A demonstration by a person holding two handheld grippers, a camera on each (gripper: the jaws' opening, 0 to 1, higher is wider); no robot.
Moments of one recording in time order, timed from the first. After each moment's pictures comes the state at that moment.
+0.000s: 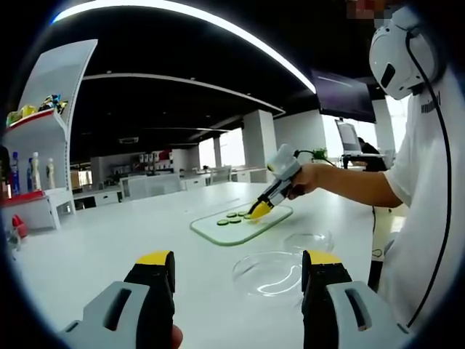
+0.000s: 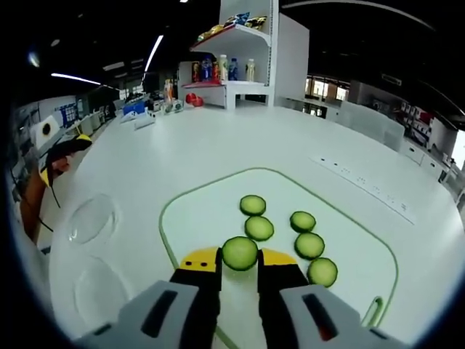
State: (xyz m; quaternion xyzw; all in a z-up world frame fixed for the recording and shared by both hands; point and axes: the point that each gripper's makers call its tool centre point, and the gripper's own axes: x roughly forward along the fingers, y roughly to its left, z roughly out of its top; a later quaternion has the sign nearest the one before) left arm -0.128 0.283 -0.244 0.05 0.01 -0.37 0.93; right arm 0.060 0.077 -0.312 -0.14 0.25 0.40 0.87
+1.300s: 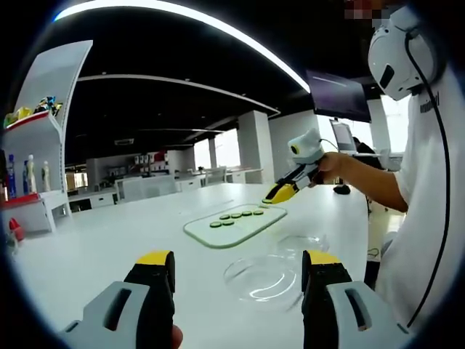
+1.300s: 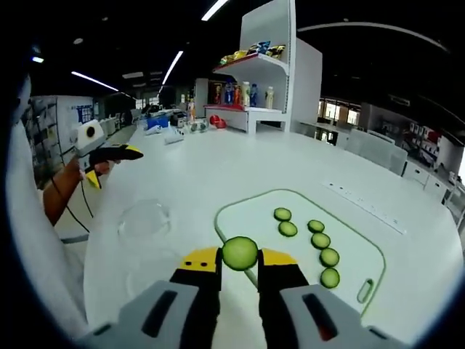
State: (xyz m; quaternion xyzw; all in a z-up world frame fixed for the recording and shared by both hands) left arm -0.133 0.270 -0.242 0.06 0.01 -0.38 0.92; right arm -0.023 0.066 -0.262 -0.14 0.18 0.44 0.87
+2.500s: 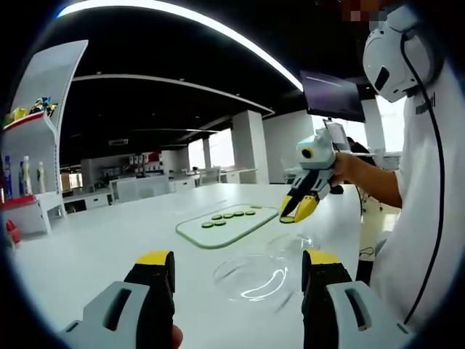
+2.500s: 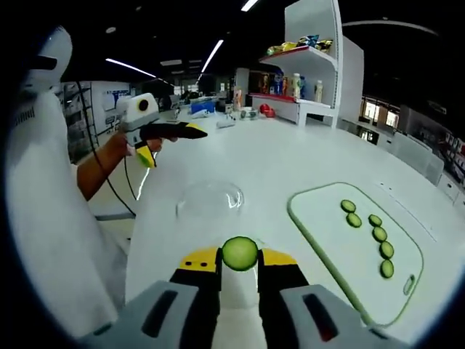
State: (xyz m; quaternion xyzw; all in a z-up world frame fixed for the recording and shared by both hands) left arm -0.143 0.263 -0.242 0.06 0.01 -0.40 0.92; right arm -0.102 0.104 -0.288 -0.17 0.20 0.54 0.80
